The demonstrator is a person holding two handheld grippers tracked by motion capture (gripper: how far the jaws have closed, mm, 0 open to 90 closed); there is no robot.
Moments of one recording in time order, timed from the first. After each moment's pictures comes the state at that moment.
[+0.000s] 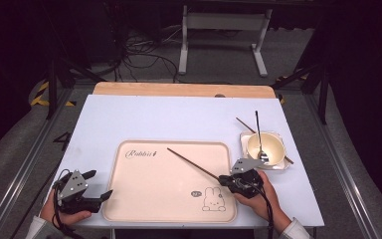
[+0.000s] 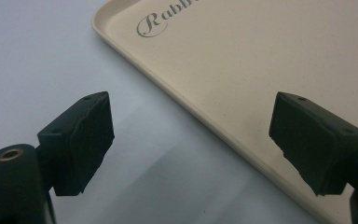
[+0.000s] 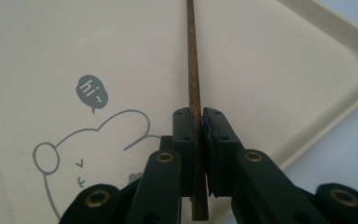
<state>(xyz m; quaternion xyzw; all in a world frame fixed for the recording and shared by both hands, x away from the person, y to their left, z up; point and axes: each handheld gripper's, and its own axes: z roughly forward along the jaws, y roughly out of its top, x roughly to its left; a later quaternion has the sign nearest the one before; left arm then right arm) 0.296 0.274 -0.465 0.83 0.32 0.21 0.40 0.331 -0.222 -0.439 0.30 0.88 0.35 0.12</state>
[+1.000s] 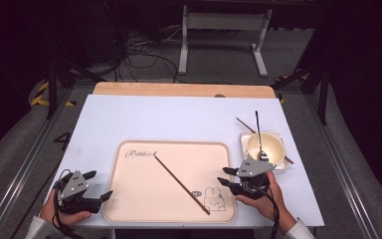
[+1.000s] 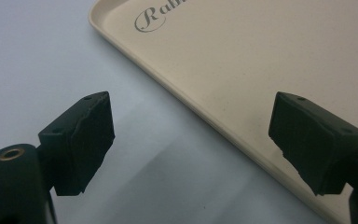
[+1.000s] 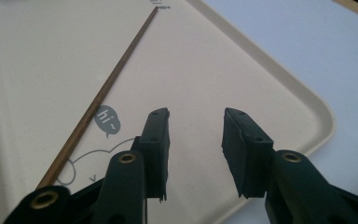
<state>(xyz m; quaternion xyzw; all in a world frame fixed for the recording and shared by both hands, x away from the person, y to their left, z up) 0.297 0.274 -0.466 0.84 0.31 0.21 0.39 0.317 -0.229 -0.413 0.24 0.86 0.41 0.18</state>
